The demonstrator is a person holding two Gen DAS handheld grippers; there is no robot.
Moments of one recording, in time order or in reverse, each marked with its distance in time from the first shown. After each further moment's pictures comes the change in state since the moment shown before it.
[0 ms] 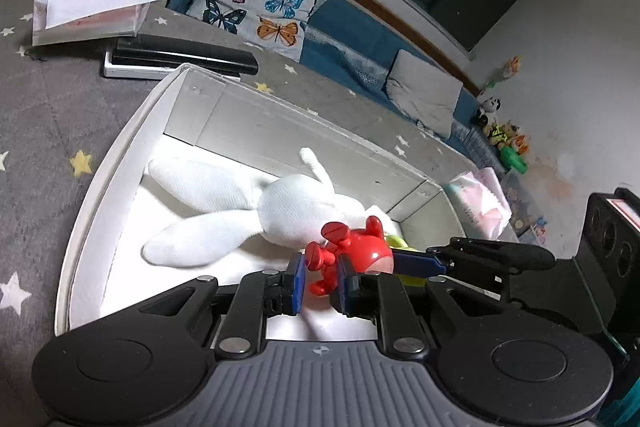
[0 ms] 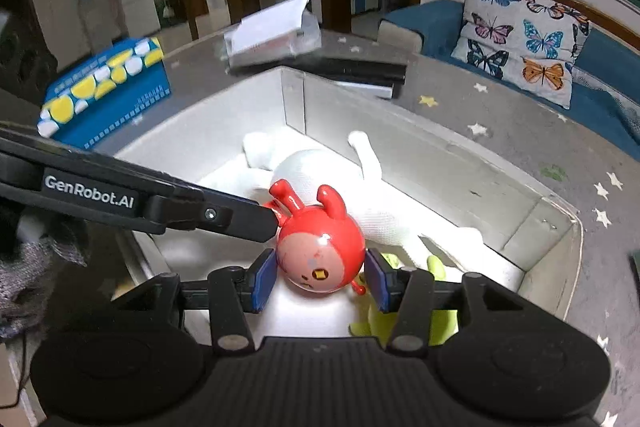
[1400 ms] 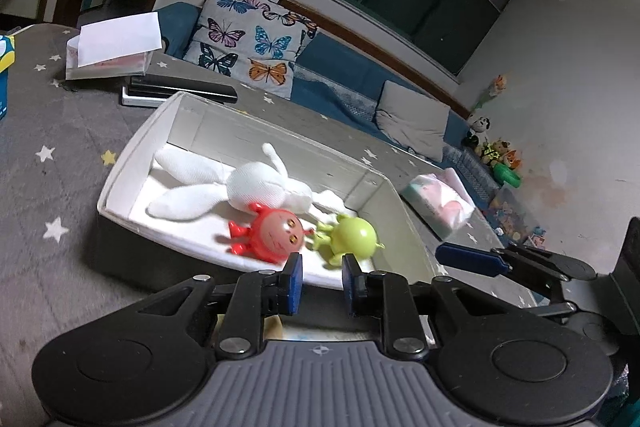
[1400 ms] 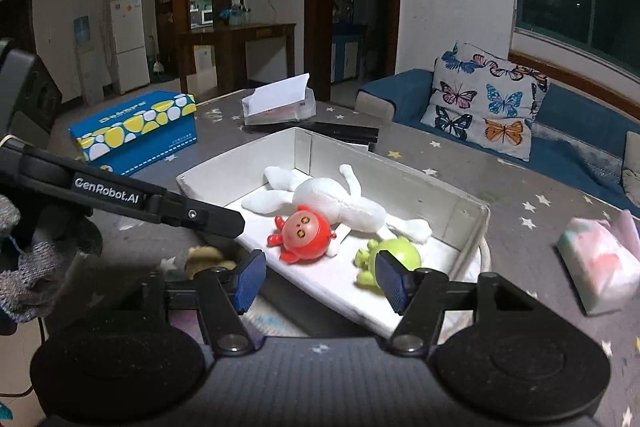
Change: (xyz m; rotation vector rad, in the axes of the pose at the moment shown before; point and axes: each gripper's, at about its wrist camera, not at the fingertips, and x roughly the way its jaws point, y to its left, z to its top) left arm -0.080 -0.053 -0.065 0.062 -0.141 0.011; right arm -0.132 0.035 -0.068 -0.010 -0.242 -0.085
